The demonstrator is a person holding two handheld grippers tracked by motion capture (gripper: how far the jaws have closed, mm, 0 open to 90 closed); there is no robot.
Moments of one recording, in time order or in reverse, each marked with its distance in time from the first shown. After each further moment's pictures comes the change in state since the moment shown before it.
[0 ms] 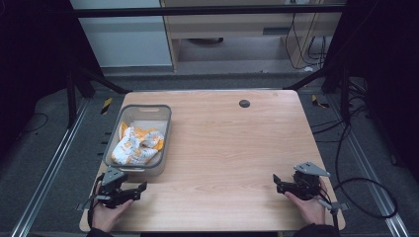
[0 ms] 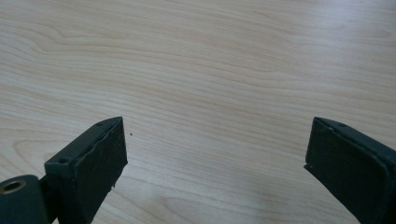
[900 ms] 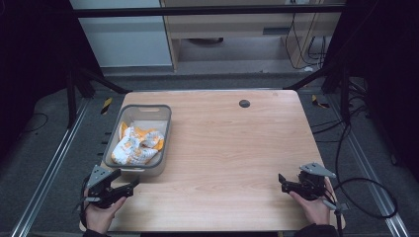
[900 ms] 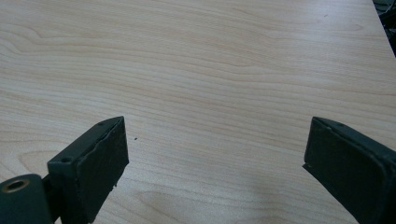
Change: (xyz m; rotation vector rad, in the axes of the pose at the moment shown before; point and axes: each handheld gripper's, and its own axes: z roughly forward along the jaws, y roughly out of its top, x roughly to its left) left arm 0.001 0.010 -0.026 -0.132 0.032 -0.042; right arm -0.010 -0.003 -0.004 -0.003 -0.028 0.027
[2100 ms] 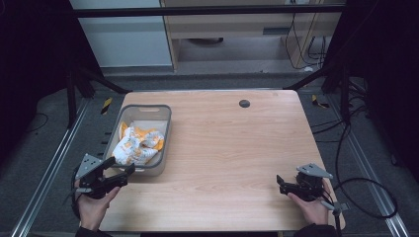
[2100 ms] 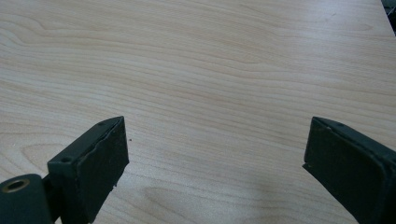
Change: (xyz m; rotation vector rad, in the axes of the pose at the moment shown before) left arm 0.003 0.040 -0.014 -0.076 -0.002 0.019; right arm 0.005 -0.002 0.002 0.006 -0.001 -0.031
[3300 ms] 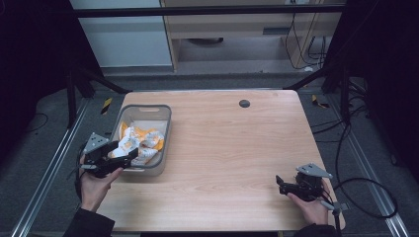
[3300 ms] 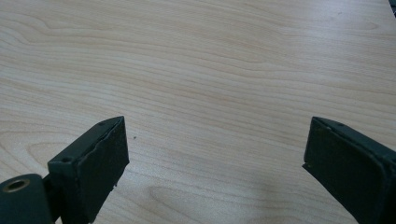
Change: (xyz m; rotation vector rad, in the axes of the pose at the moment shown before) left arm 0.008 0.045 0.028 0.077 -0.010 0.056; right arm 0.001 0.000 0.000 0.004 0.010 -0.002
